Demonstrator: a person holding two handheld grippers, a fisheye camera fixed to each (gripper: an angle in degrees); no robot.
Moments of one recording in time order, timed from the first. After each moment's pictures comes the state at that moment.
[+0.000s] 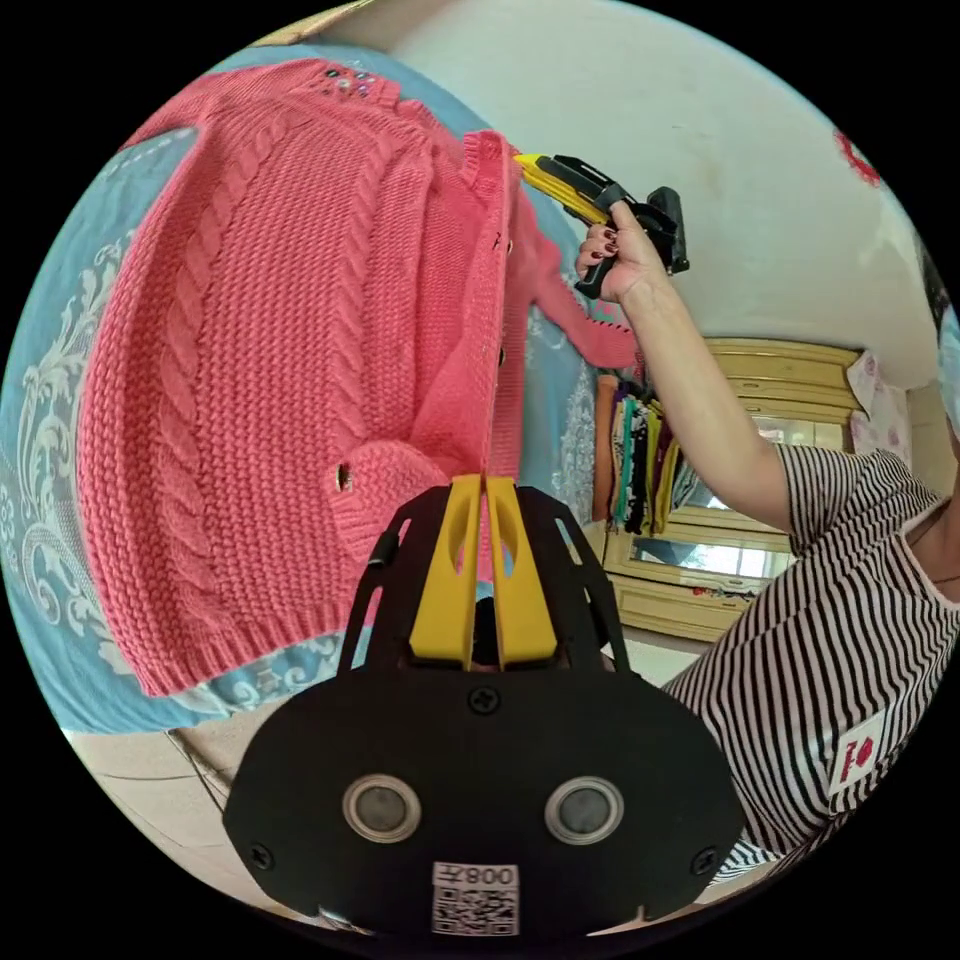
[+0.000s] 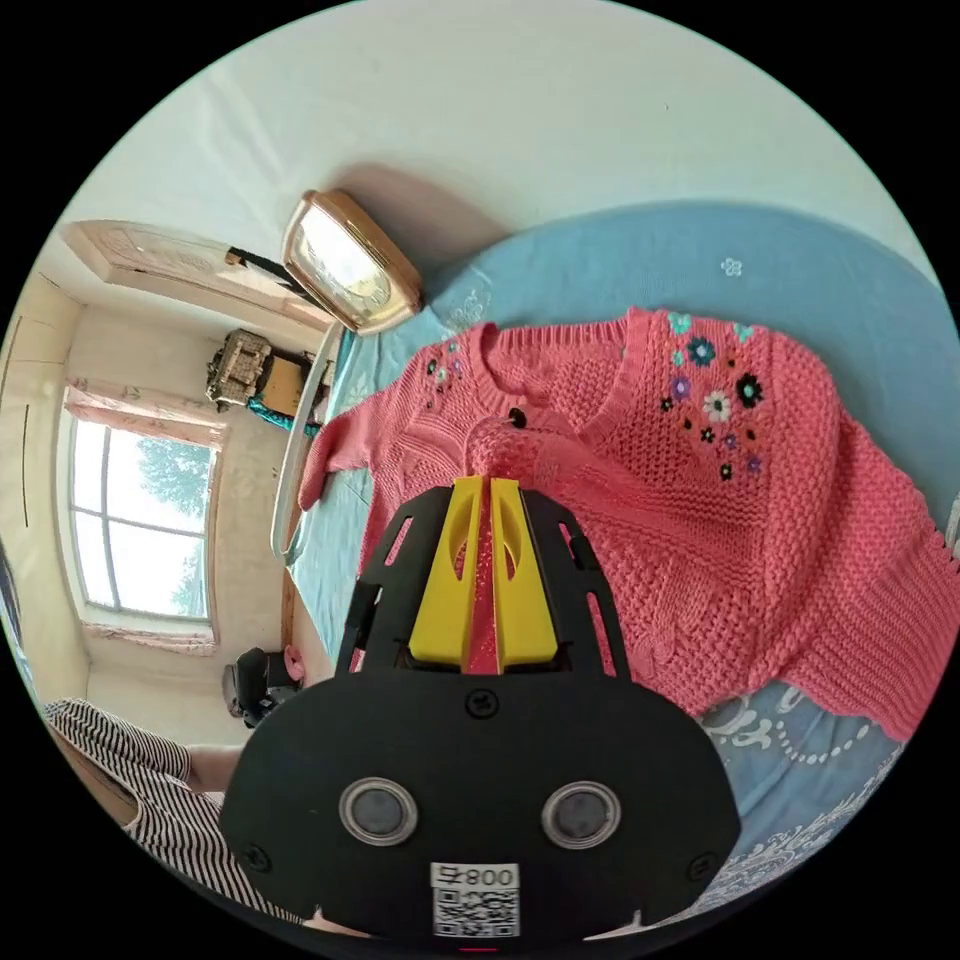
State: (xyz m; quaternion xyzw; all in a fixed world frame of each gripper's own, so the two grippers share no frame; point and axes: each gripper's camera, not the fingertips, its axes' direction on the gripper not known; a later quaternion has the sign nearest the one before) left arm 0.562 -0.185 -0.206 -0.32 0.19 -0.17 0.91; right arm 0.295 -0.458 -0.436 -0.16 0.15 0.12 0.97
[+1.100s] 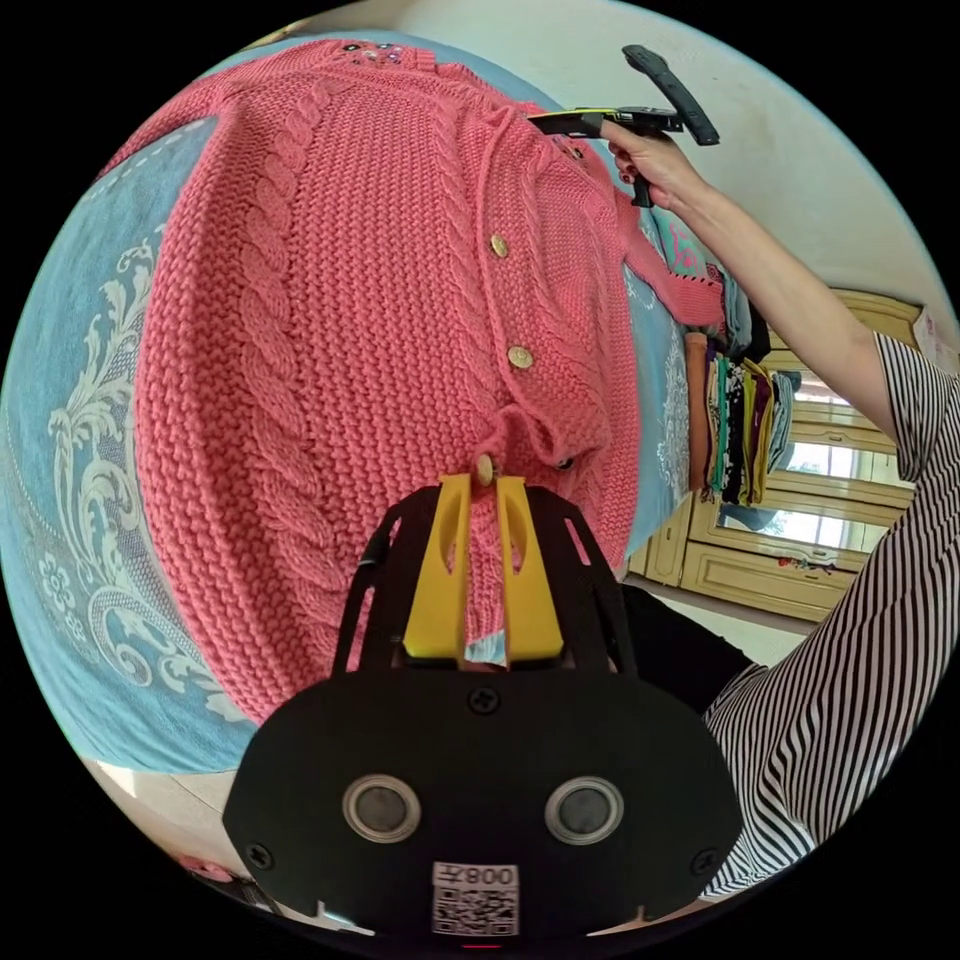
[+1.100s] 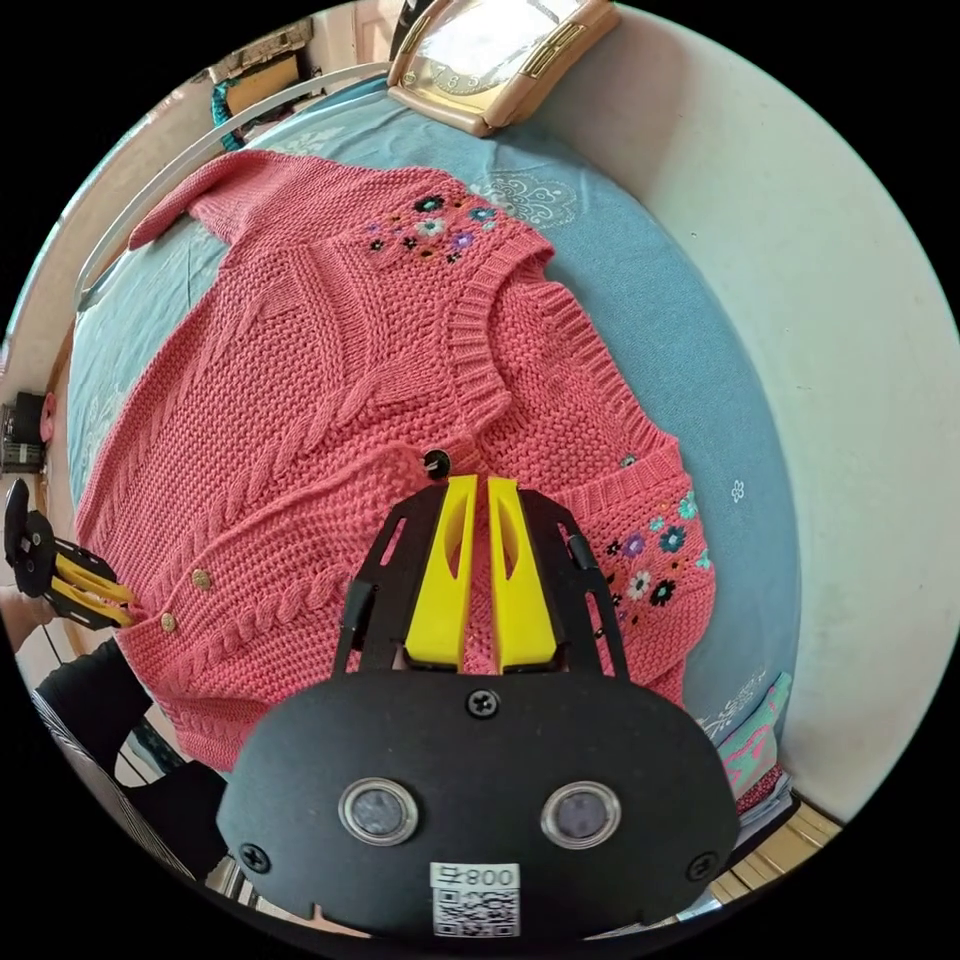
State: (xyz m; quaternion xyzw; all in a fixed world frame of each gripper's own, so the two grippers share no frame) left arm 0.492 -0.185 -0.208 -0.38 0.10 -0.08 0.92; right arm 0.118 -0.529 -0.297 -0.38 0.41 -0.22 0.80
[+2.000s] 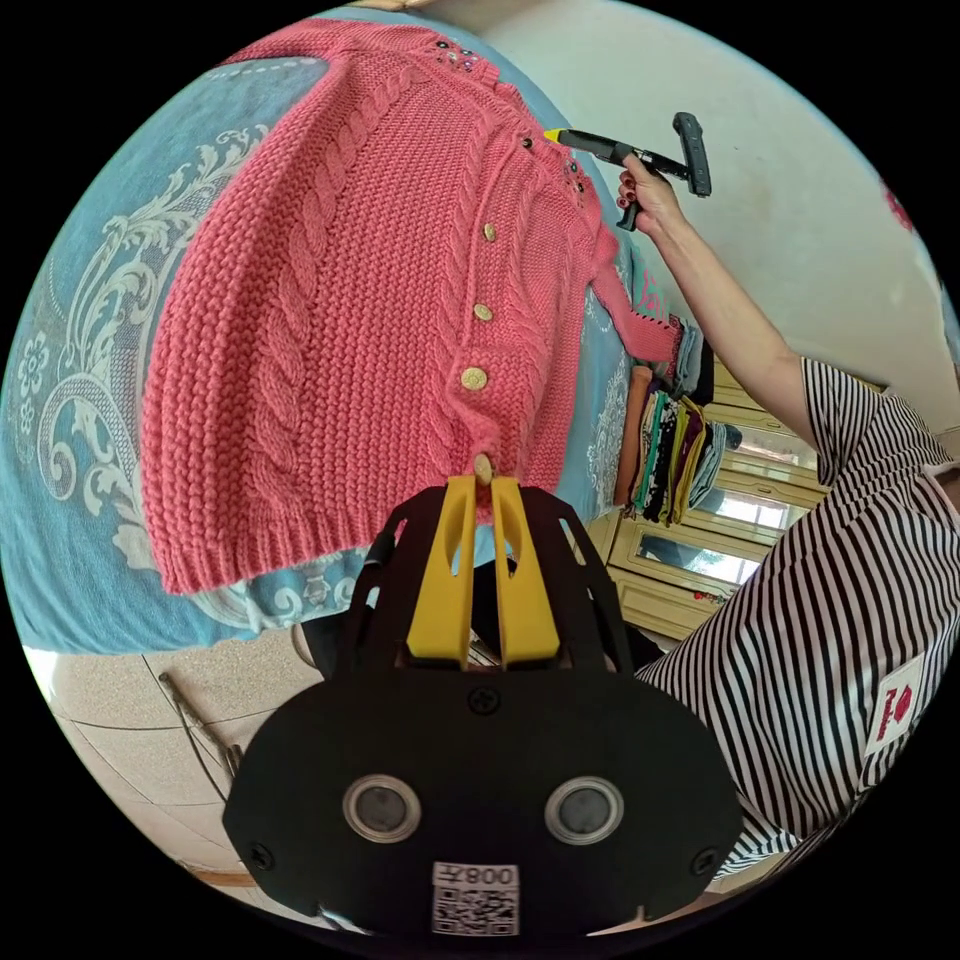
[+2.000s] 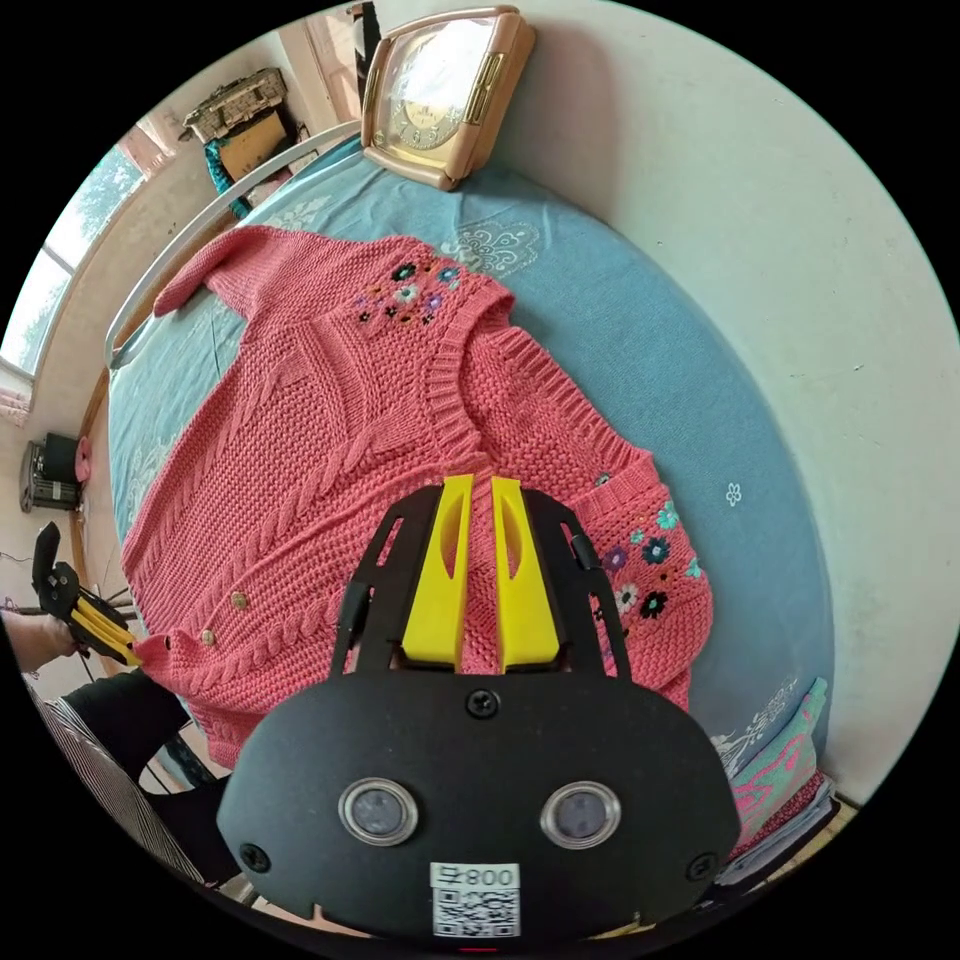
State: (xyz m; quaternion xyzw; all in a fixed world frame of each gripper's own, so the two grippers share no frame) left arm 0.451 -0.150 -0.279 -0.35 0.17 -0.20 0.90; right arm 0.081 -0.539 -0.314 -0.34 0.36 -0.19 0.85
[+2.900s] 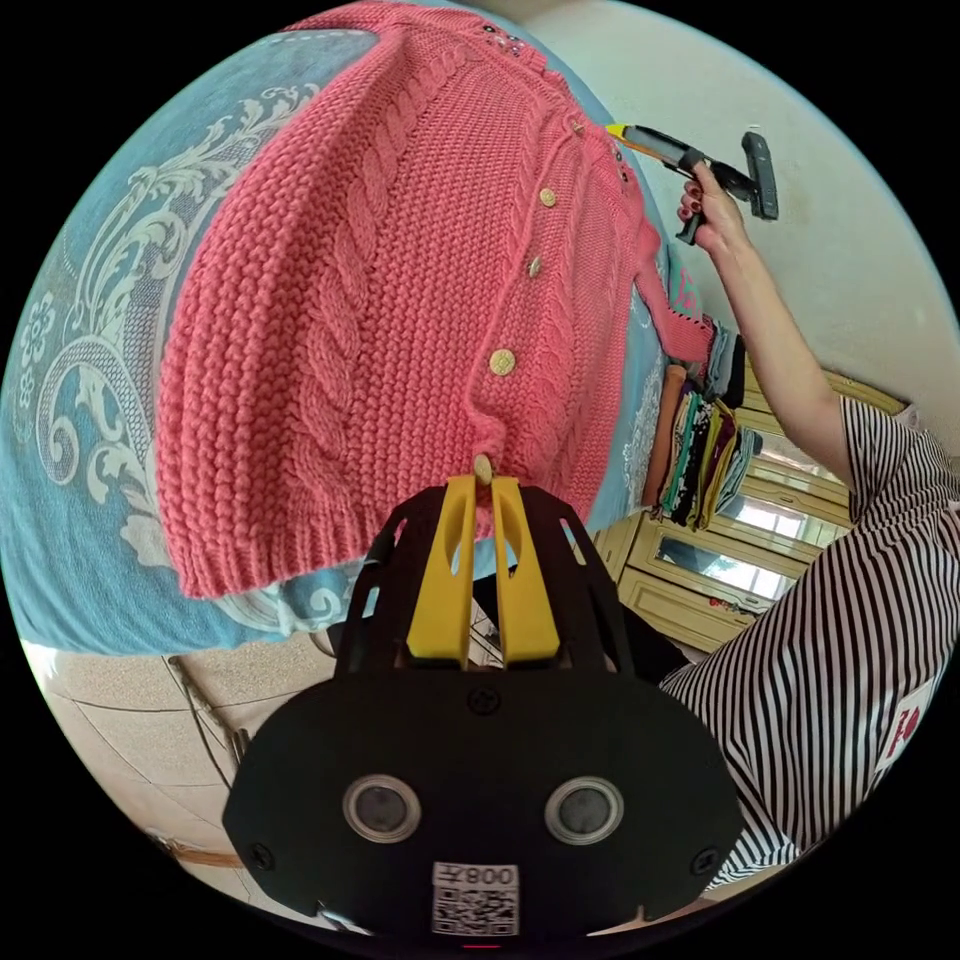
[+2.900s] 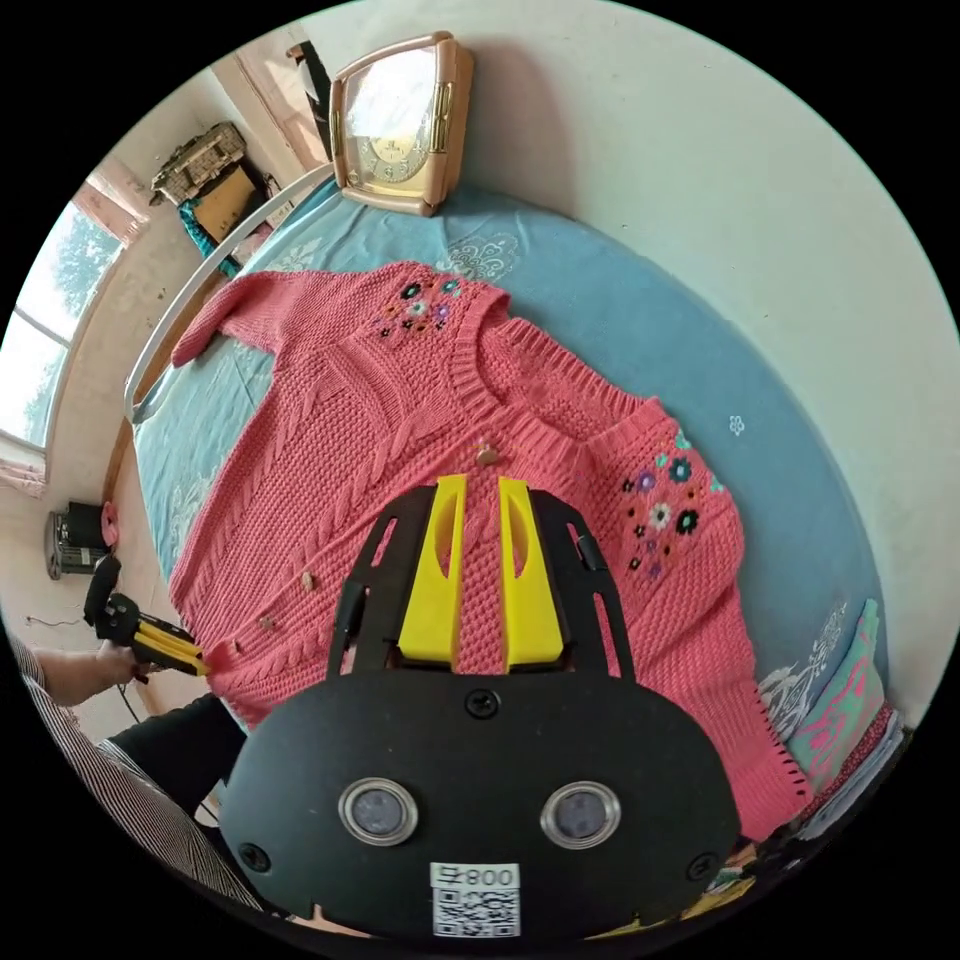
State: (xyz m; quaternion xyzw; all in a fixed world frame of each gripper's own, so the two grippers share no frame) left arm 0.413 -0.125 -0.260 -0.37 0.14 -0.21 0.89; right arm 0.118 -0.482 -0.298 -0.29 0.34 -0.11 0.89
